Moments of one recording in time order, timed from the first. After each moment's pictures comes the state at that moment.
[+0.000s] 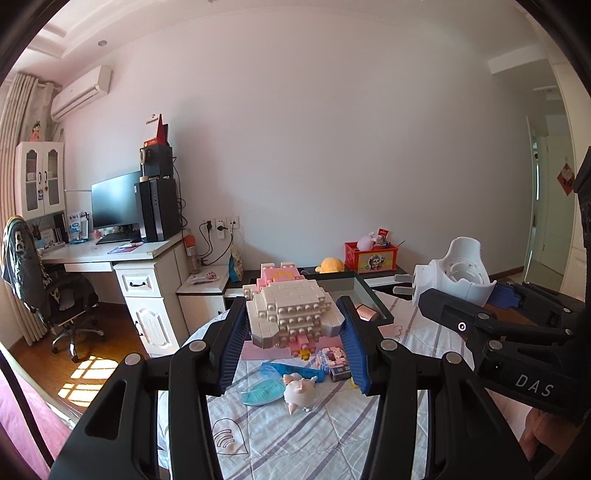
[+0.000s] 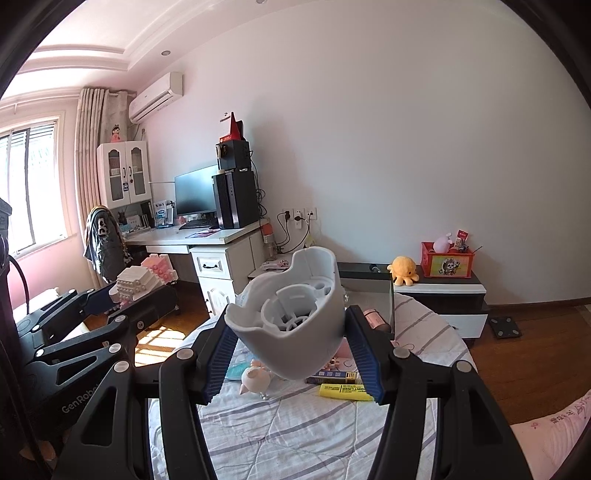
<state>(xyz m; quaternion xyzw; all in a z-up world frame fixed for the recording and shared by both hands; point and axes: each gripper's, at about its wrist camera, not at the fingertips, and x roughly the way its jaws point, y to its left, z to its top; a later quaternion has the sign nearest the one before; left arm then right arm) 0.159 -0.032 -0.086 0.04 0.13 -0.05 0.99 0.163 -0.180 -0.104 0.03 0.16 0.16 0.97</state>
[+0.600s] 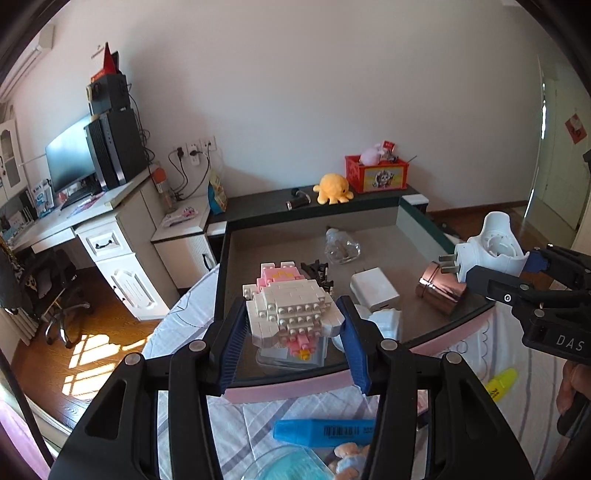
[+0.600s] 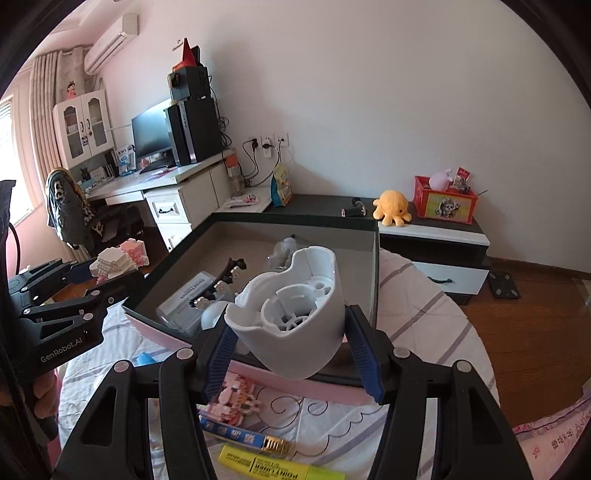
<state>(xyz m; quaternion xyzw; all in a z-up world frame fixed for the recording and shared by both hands) 0.417 -0.029 -0.166 0.08 0.32 -0.08 0.94 0.389 -0.207 -0.180 0.02 0.31 0.14 0.94</state>
